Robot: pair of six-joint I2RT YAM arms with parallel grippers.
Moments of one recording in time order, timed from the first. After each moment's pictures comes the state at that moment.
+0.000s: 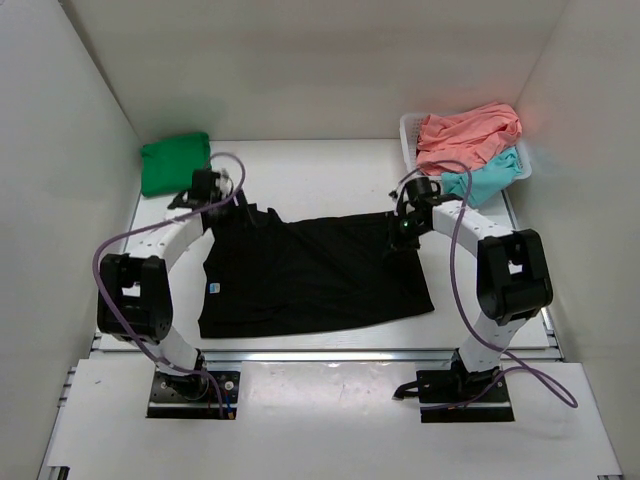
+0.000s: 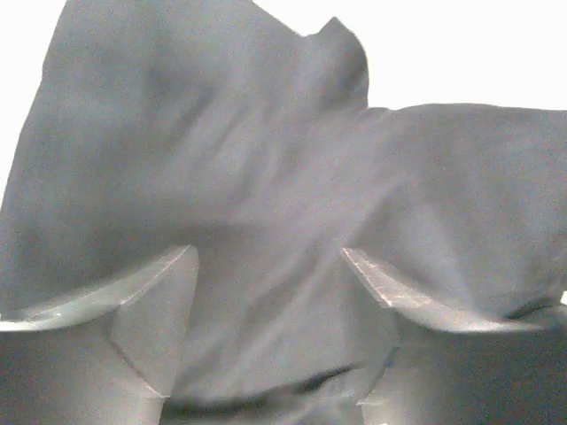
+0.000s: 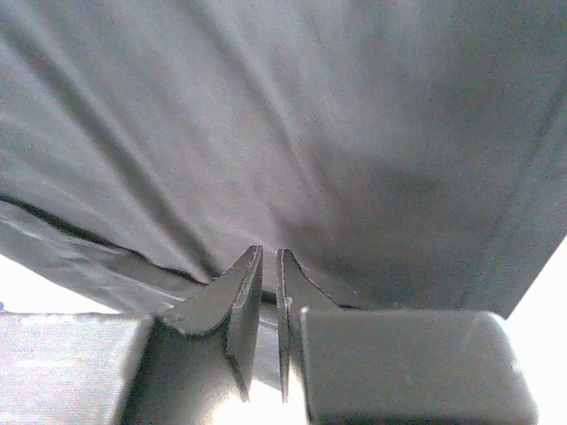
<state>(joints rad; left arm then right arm) -0.13 1.59 1.02 -0.44 0.16 -0.46 0.24 1.75 1.13 -0.62 -0.38 0.19</state>
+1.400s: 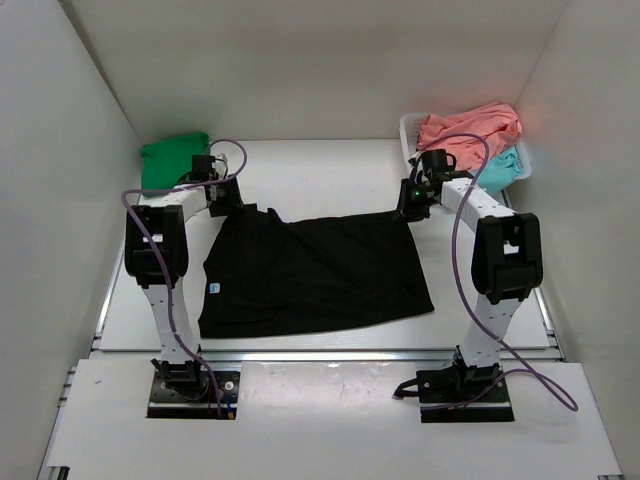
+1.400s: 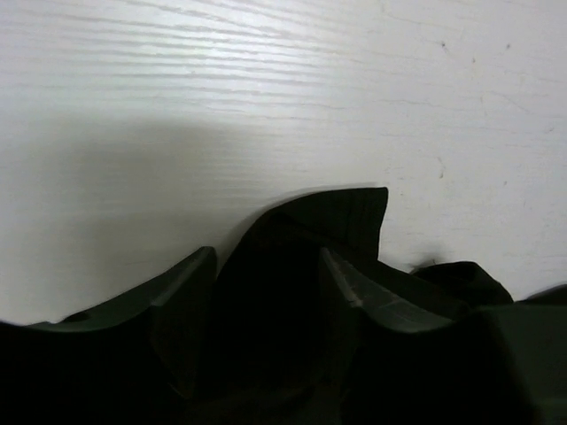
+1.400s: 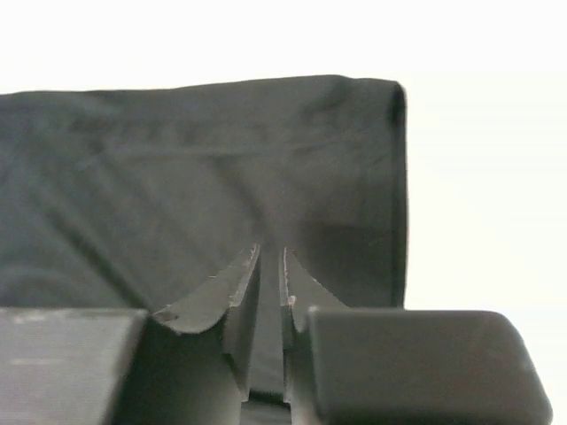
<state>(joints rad) -0.01 2.07 1.42 -0.27 0.17 -0.23 0.12 1.90 1.42 -0.57 -0.32 0.23</state>
